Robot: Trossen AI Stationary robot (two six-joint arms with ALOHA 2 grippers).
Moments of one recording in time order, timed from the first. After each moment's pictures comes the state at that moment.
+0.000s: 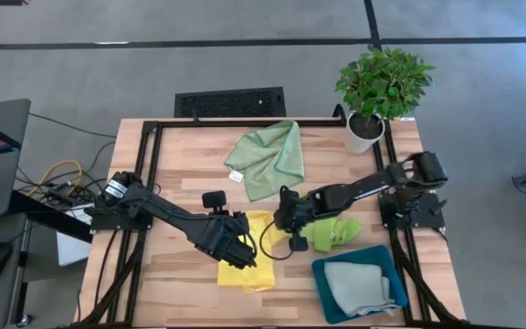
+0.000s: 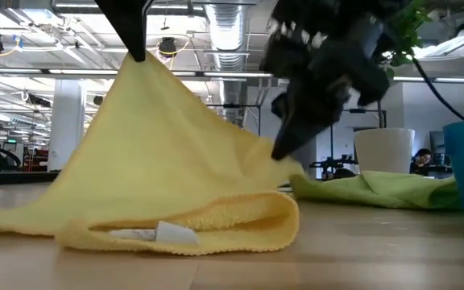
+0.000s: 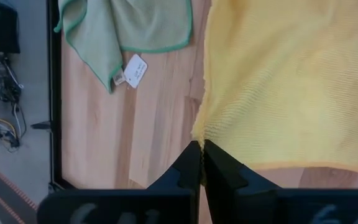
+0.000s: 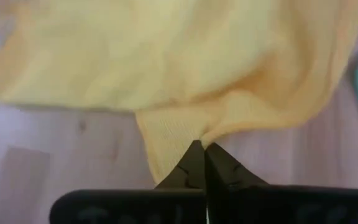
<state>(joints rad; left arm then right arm) -0.45 1.91 1.77 -1.57 -0.53 -0.65 0.17 1.75 0.99 -0.19 -0.06 -0.03</state>
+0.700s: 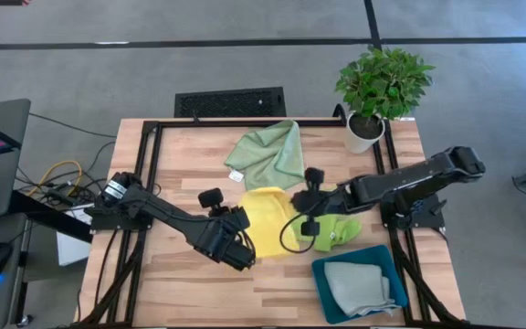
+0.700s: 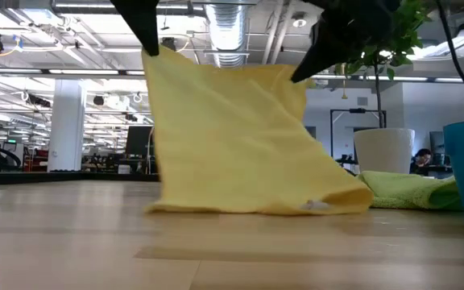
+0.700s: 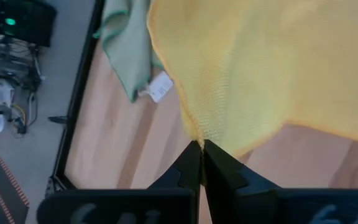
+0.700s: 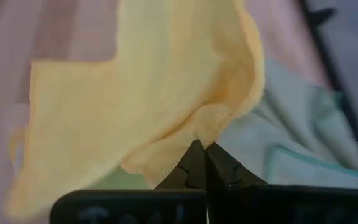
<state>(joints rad) -0.46 1.91 1.77 -1.57 -0.67 -0.84 0.24 1.41 0.99 -0.43 0.40 -0.01</state>
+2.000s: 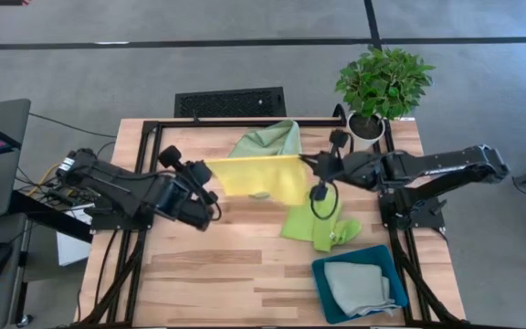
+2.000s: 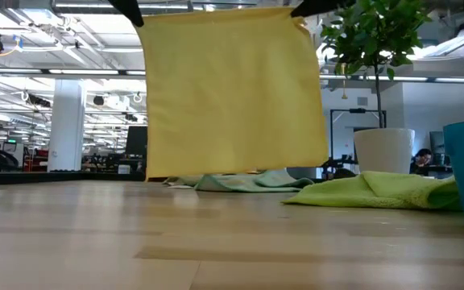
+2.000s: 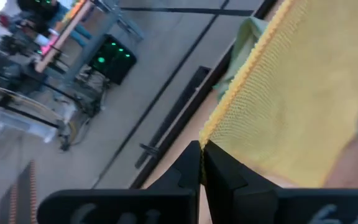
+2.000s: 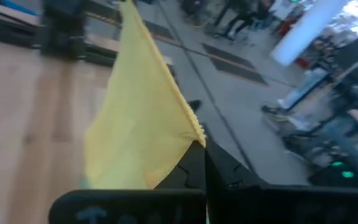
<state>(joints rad) -0.34 1.45 1.45 -1.58 -1.06 -0.88 0.11 1.12 0.99 -0.23 0.56 -0.34</state>
